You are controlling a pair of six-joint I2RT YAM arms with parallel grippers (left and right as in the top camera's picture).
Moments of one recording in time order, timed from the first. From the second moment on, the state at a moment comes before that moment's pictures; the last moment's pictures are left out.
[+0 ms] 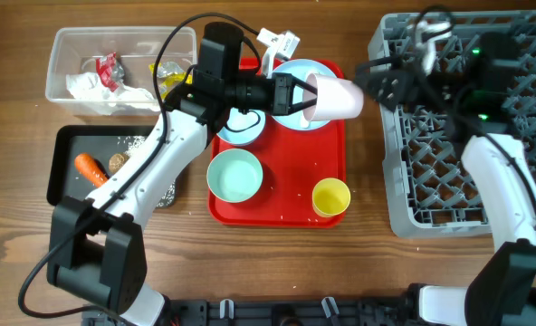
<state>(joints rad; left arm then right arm) -0.41 1.74 1.32 -0.10 1.06 -0.55 -0.13 1.53 1.08 0.14 -1.38 0.49</state>
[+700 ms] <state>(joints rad) -0.41 1.74 1.32 -0.04 1.09 -0.59 -0.42 1.57 1.25 -0.47 -1.39 0.10</state>
